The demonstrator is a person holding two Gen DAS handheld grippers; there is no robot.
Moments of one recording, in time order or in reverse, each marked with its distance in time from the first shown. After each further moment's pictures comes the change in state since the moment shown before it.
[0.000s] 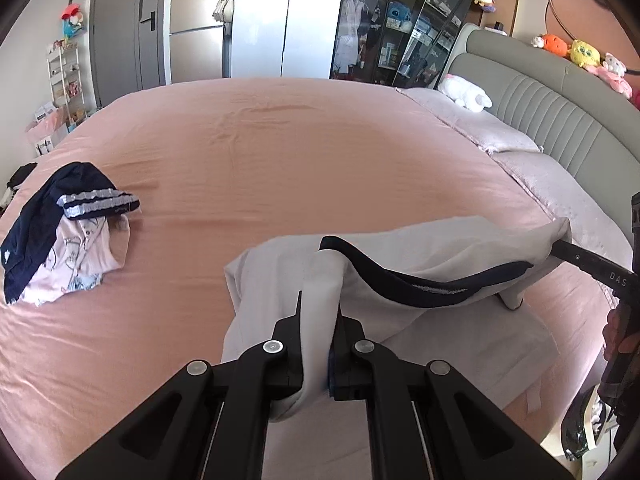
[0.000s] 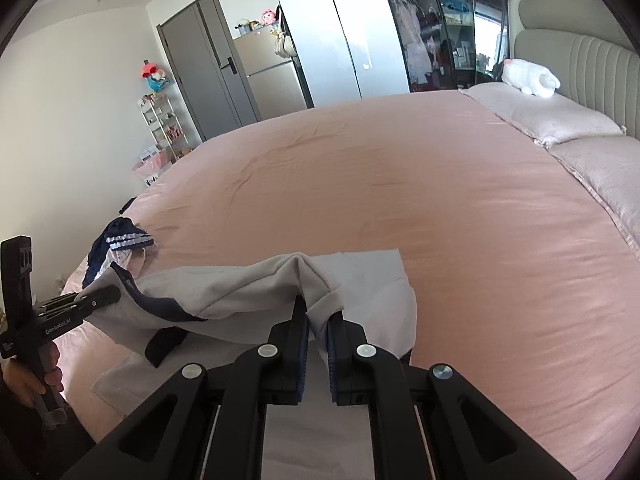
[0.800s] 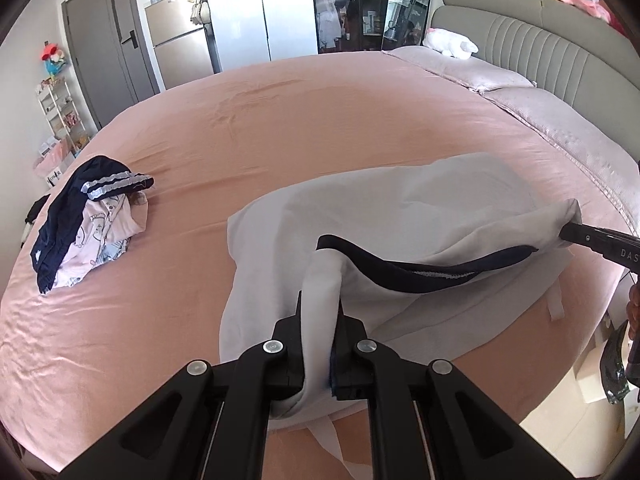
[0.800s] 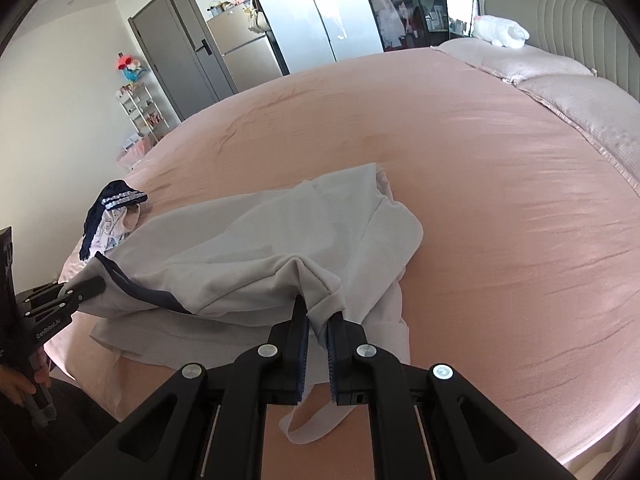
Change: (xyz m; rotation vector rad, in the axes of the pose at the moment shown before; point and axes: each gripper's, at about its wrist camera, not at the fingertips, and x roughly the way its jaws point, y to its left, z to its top) left arm -0.023 -0.020 -0.056 0.123 0.067 0.082; right arm -0.019 0.001 -0.081 0.093 0.100 -0.040
